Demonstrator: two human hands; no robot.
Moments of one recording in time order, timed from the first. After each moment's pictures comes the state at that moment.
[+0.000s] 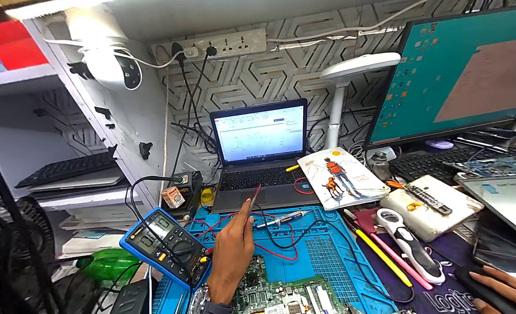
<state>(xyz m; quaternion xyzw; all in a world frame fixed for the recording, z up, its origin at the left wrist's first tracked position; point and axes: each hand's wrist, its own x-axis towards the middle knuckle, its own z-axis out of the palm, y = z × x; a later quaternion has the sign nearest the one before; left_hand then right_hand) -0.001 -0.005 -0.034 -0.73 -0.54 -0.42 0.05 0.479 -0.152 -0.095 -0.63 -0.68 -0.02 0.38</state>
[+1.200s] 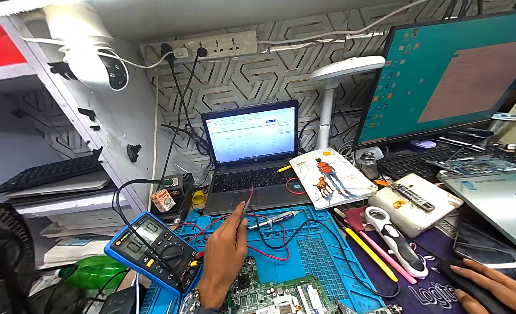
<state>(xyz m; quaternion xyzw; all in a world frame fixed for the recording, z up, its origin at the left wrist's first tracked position) 0.000 -0.005 -0.036 -0.74 -0.52 -0.43 0.06 0.482 -0.153 -0.095 -0.63 -0.67 -0.02 0.38</state>
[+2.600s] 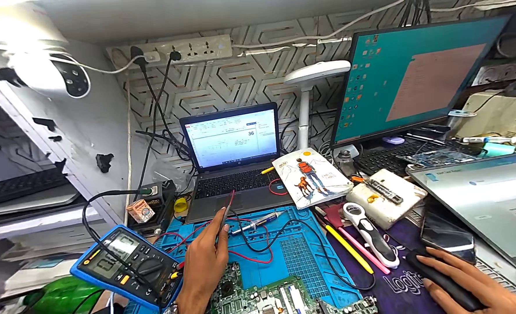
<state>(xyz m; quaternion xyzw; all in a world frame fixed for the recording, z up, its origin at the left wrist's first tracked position) -0.003 -0.004 -0.035 -0.74 -0.52 -0.42 0.07 0.480 -0.155 -0.100 -0.63 -0.67 -0.03 0.39</state>
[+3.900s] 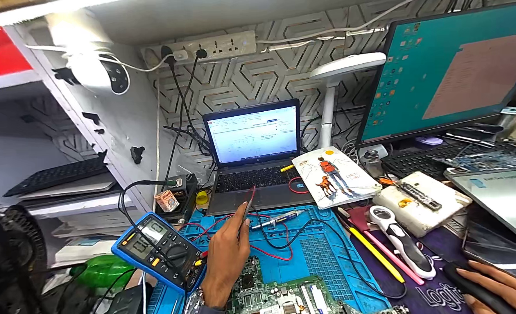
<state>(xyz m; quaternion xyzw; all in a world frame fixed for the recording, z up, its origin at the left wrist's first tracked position) -0.002 -0.005 -0.036 -0.74 -0.53 -0.42 0.07 0.483 -0.154 -0.099 -0.62 -0.69 -0.01 0.38</state>
